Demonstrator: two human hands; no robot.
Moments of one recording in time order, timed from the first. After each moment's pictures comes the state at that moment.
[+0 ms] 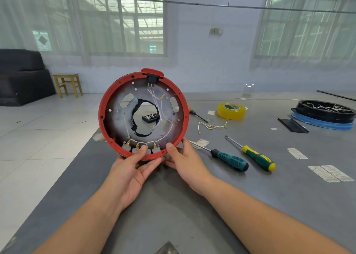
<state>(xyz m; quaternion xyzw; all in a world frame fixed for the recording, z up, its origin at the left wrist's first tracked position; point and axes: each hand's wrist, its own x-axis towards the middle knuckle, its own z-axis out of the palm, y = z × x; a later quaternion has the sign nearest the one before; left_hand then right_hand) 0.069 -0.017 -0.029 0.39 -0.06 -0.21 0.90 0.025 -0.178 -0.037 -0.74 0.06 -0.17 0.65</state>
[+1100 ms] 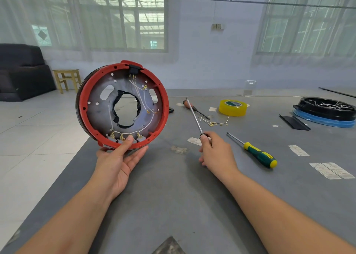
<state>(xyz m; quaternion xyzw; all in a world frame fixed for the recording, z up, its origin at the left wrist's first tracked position) 0.086 0.004 -0.020 0.40 -0.04 -0.10 0.91 -0.004 -0.232 -0.017 -0.84 0.21 -0.26 0.44</state>
